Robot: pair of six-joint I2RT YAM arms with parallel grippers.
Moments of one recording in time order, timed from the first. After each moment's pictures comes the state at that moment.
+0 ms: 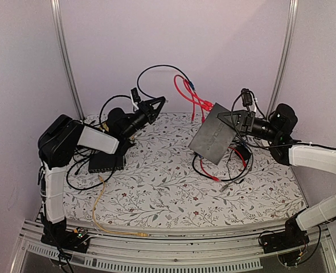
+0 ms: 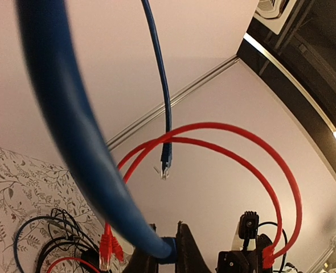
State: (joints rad) left arm -0.56 2.13 1.24 1.33 0.32 -1.19; right arm 0.39 1.35 0.77 0.80 -0.87 1.00
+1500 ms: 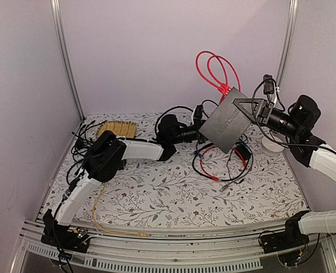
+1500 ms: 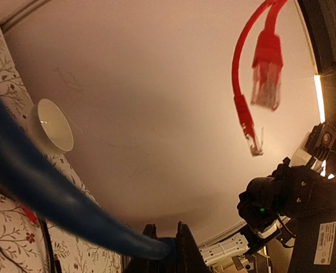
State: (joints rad) left arm -0.80 2.62 1.99 0.99 0.66 -1.37; right arm 0.37 1.06 0.82 0.47 -0.71 0.81
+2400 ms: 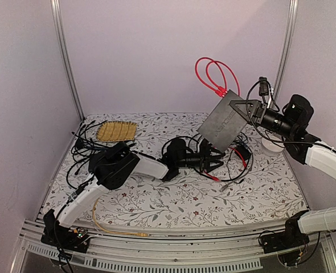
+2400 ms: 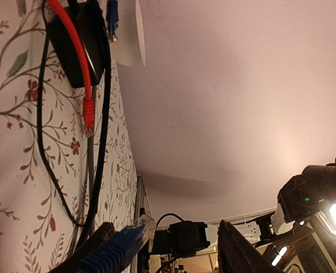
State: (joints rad) left arm -0.88 2.77 1.92 0.98 0.70 -1.54; right arm 0.36 1.12 0.83 0.45 -0.67 0.79
